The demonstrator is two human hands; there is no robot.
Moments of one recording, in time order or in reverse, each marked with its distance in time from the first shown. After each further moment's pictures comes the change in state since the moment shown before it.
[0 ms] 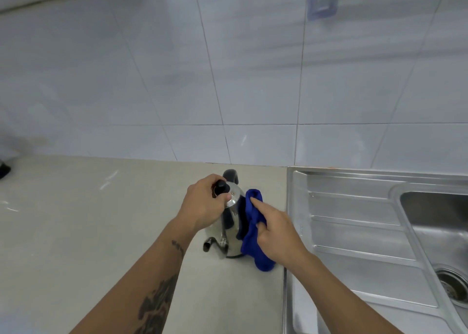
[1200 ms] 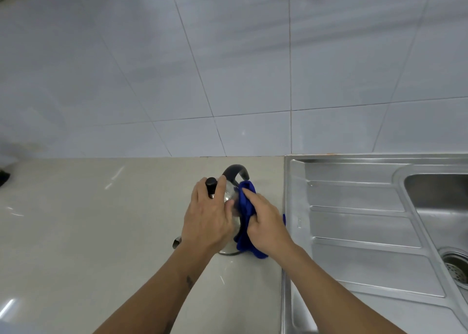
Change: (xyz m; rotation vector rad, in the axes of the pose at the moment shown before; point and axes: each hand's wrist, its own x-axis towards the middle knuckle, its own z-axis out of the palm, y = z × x) left_hand -0.023 -0.005 0.050 0.534 0.140 0.231; right_hand 0.026 0.026 0.022 0.097 0.073 -0.027
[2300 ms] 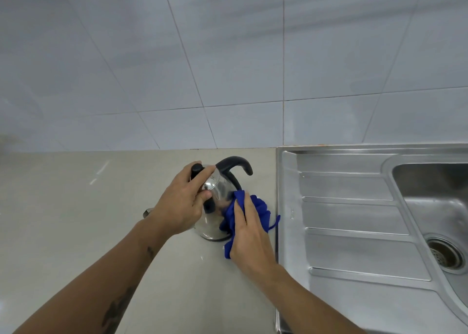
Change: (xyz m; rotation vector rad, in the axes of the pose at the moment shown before) left_hand 0.033 -0.061 -0.006 -0.127 -0.111 0.274; right_hand -0.029 0.022 0.051 -0.307 0.040 -0.115
